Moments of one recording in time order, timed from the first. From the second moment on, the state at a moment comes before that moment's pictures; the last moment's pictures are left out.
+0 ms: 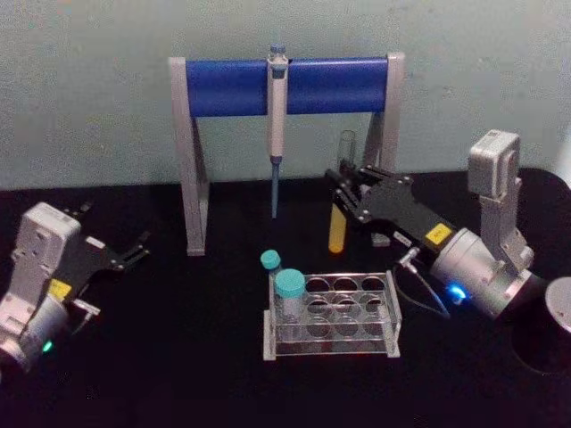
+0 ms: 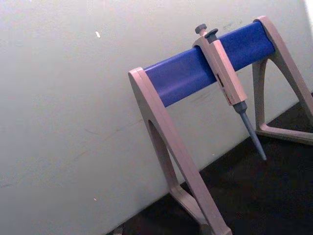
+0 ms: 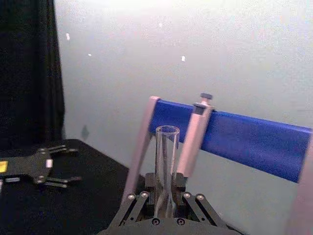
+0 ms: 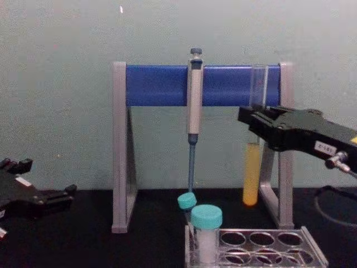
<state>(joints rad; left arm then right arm) -0.20 0.60 0.45 -1.41 -0.25 -0.12 0.03 0.30 0.36 -0.38 -1.43 0.42 -0.16 0.48</state>
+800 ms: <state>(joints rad) -0.20 0.60 0.45 -1.41 -0.25 -0.12 0.03 0.27 0.35 -0.34 -1.45 0.41 -0.15 0.47</state>
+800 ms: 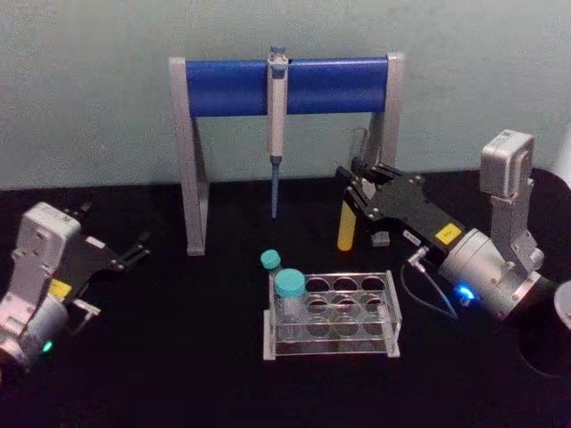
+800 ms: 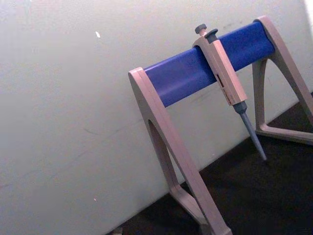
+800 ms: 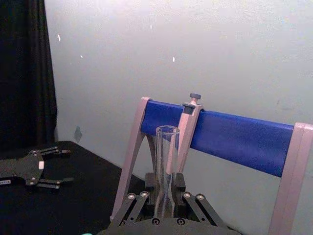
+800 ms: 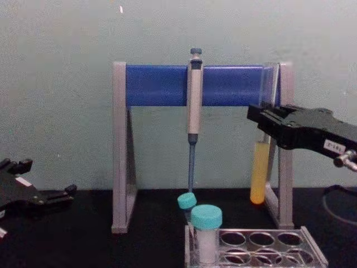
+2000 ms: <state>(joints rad) -0.20 0.60 0.45 -1.41 -0.25 -0.12 0.03 0.27 0.35 -0.34 -1.45 0.42 -0.15 0.47</state>
